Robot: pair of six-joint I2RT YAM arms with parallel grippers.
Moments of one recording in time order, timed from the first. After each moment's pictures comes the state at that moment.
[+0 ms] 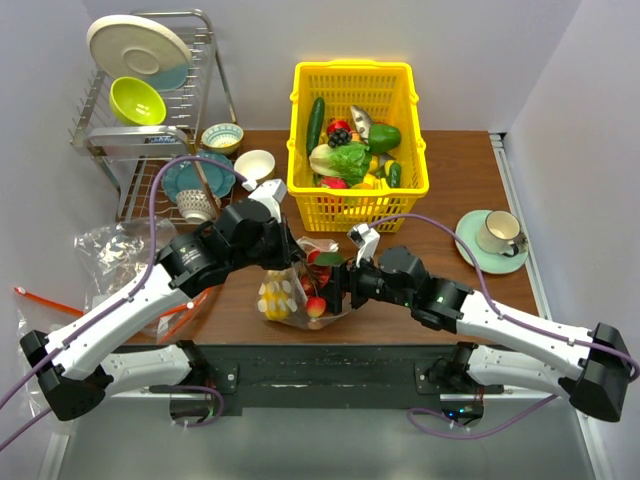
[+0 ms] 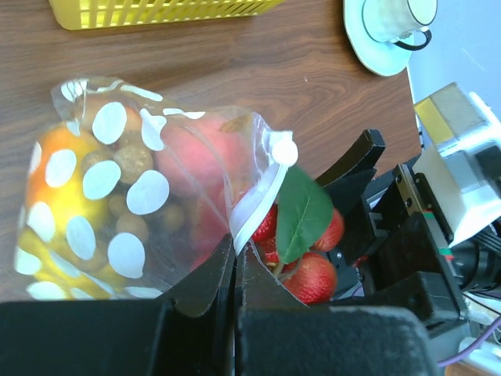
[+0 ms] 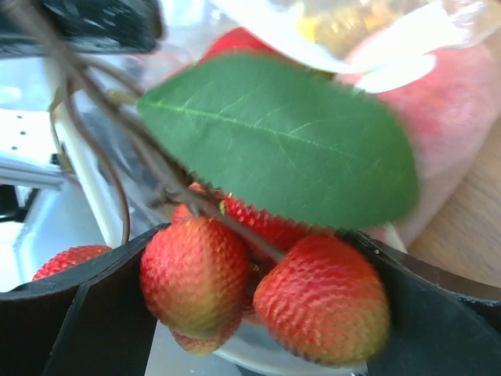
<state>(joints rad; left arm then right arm) -0.86 1.08 1.19 -0.72 -0.06 -0.75 1.00 0.99 0.68 -0.08 -0.11 0.65</state>
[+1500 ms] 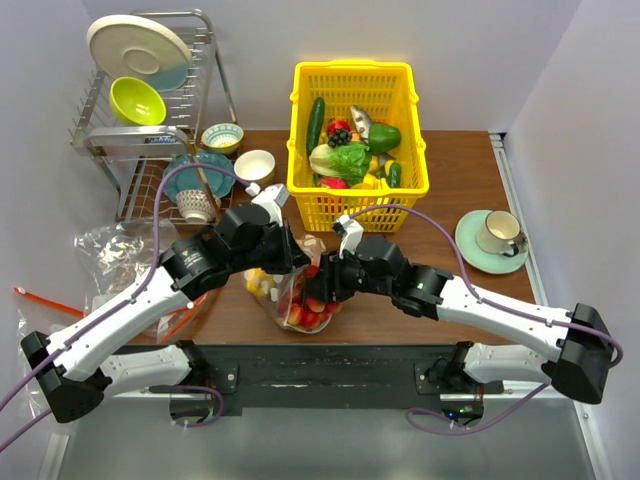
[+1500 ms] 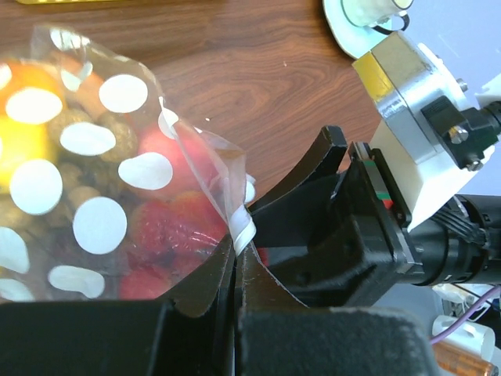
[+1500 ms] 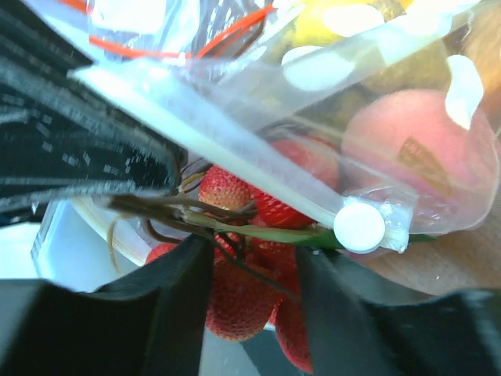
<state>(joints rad) -0.85 1.06 1.13 -0.67 0.02 -0.78 1.01 1.16 0.82 -0.13 -0.11 0.71</state>
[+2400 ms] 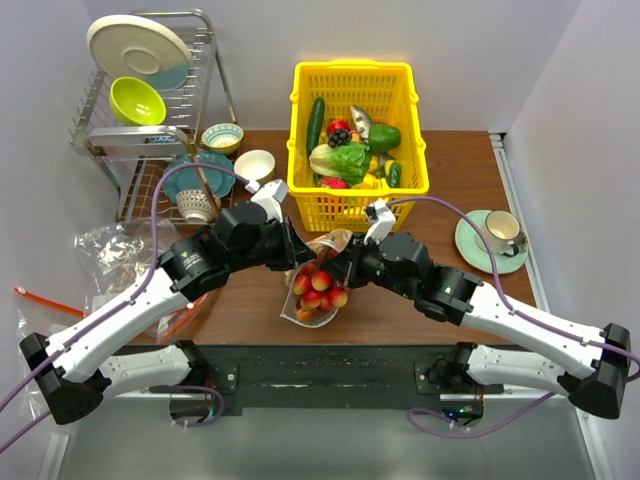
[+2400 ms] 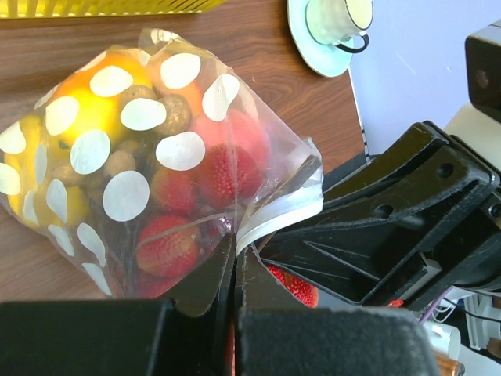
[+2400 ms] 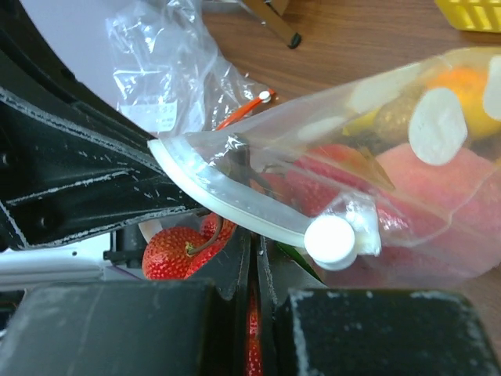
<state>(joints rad) -0.85 1.05 1.12 -0.58 0.05 -0.82 1.01 1.01 0.87 -0.22 0.14 0.83</state>
